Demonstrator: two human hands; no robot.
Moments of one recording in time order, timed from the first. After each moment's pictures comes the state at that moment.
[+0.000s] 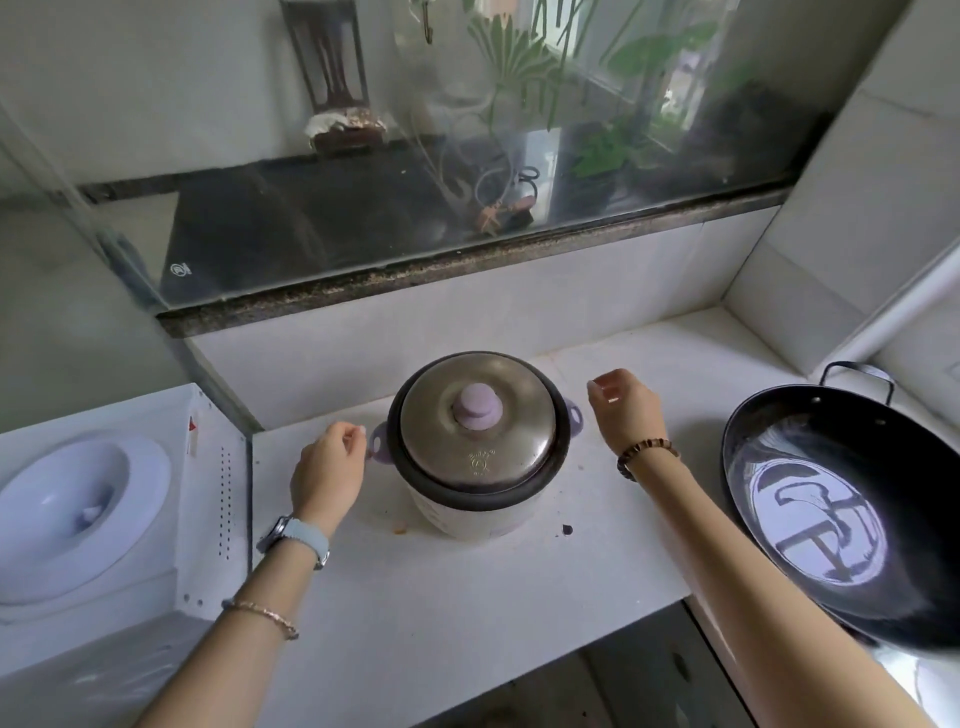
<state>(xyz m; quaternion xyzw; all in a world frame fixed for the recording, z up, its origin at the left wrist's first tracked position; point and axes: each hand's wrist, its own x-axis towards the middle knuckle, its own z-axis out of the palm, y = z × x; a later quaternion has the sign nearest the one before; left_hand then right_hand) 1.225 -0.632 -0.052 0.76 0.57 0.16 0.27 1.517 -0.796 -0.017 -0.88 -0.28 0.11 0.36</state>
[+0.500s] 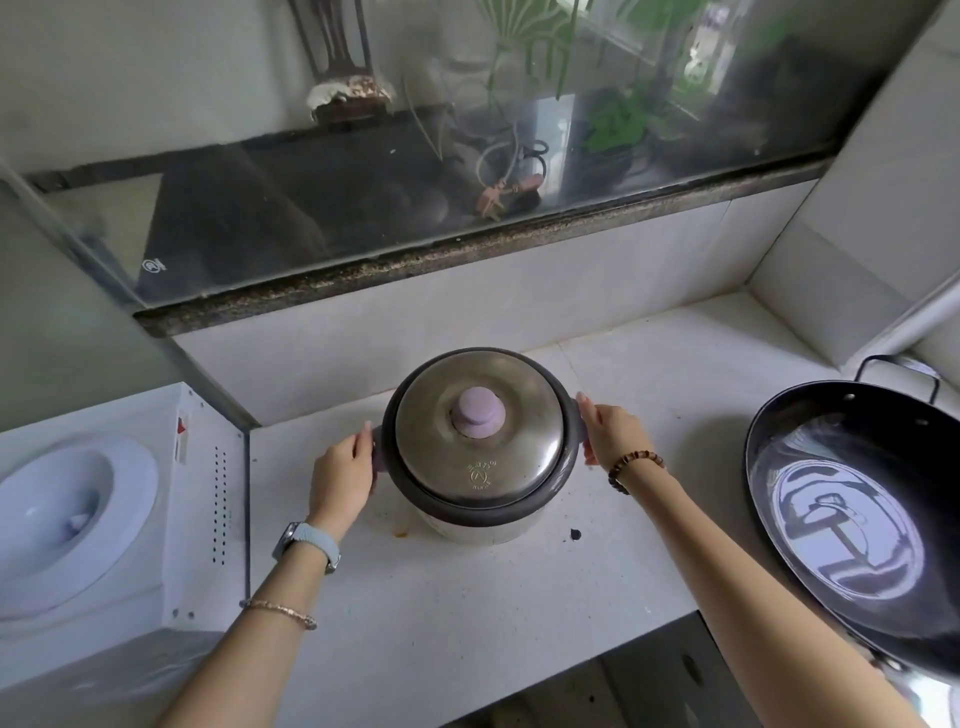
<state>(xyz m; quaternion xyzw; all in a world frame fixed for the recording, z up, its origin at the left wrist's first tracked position) 1.247 -0.627 -0.081 0.72 0.57 0.18 0.37 1.521 -0.782 -0.056 -0.89 -0.29 0.27 0.24</state>
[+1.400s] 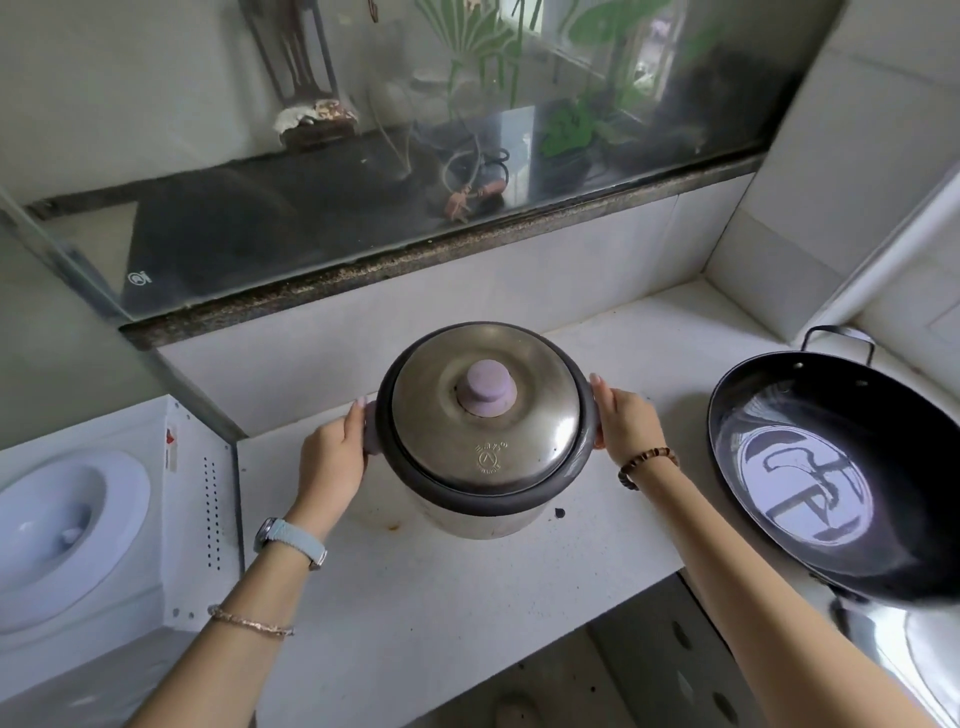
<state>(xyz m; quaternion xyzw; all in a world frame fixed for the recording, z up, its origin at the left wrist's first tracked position) 1.249 -0.650 -0.026 0.74 0.50 0.24 0.38 1.505 -0.830 -0.020 -0.87 -0.26 0.18 0.37</state>
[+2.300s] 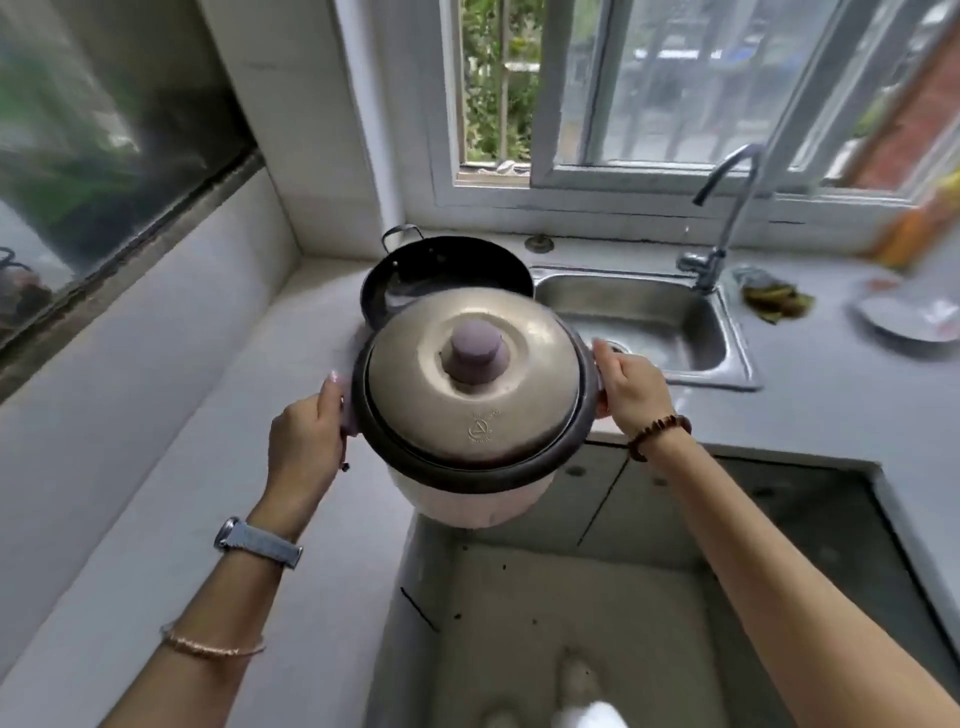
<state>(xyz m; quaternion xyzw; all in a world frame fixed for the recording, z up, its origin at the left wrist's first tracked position) 1.293 -0.829 0.048 0.89 0.07 0.10 0.45 1.298 -1.140 0.041 -0.87 0.12 -0.11 0.47</state>
